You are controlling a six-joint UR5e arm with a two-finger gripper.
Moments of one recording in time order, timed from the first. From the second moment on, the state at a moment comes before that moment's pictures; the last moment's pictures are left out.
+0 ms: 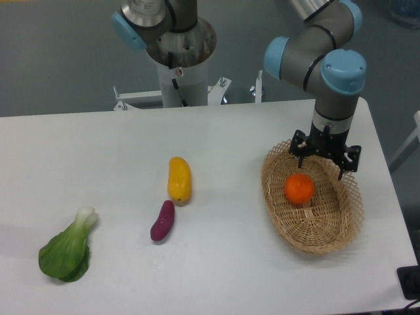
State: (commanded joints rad) arm 2.79 -1.90 -1.70 -0.87 1.49 1.26
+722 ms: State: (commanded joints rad) arm 2.81 -1.87 -1.70 -0.88 1.49 1.31
